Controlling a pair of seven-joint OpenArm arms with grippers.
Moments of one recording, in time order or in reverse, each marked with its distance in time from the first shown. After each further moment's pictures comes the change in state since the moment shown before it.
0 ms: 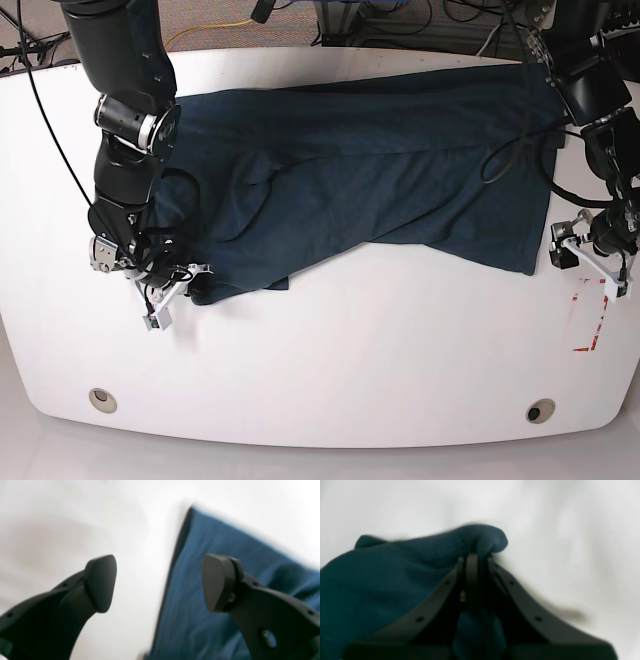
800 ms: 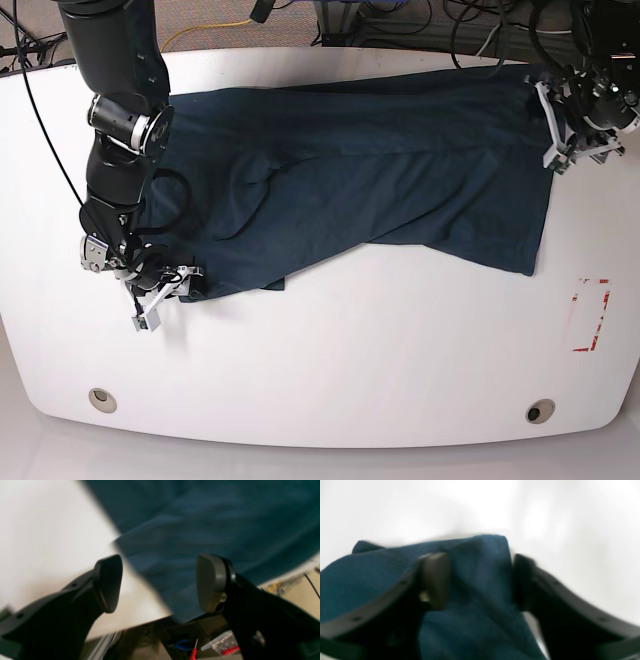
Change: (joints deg) left arm 35.2 -3.7 3.0 29.7 0.0 -21.5 5.5; right arm 0.5 1.4 0.2 0.0 0.6 0.0 0.2
